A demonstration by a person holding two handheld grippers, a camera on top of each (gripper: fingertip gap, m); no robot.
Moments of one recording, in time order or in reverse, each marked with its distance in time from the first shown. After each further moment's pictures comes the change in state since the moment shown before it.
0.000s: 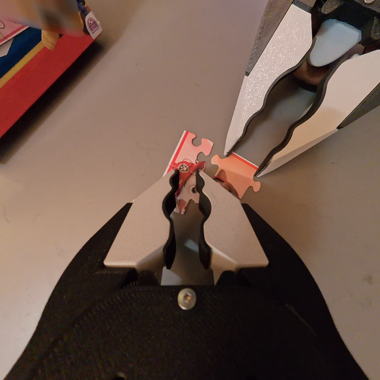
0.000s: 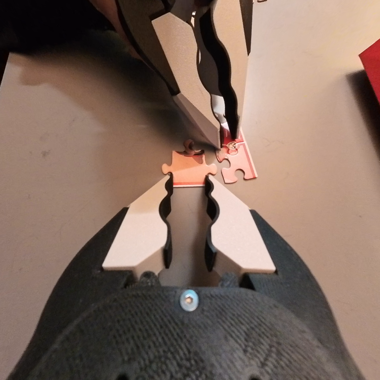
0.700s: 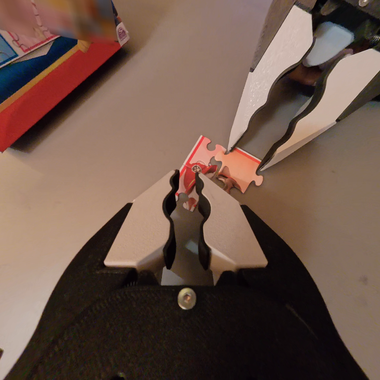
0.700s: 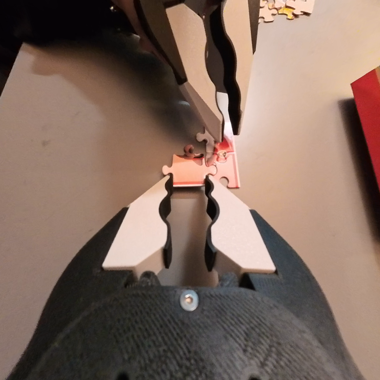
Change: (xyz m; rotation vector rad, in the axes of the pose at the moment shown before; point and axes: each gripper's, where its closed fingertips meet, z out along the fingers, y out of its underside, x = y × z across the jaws) left arm -0.015 -0.004 -0.010 0.040 -0.013 -0.062; right arm 0.011 -0.008 -0.004 0.009 -0.060 -0.095
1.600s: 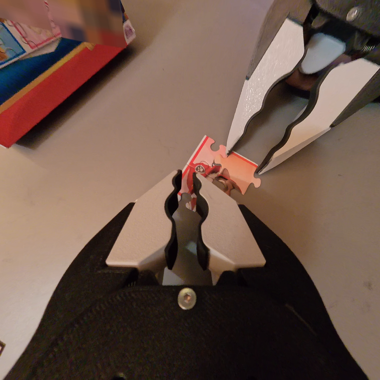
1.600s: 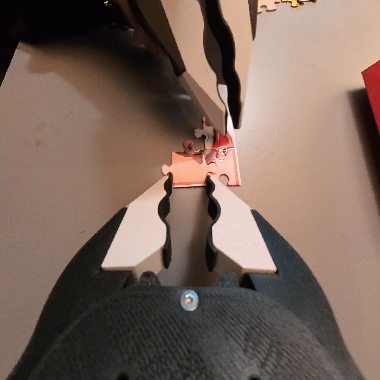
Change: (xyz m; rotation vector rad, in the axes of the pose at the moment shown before) left arm -0.003 0.000 0.000 0.001 -0.020 -0.015; right arm 0.002 0.005 0.005 0.000 -0.020 0.025
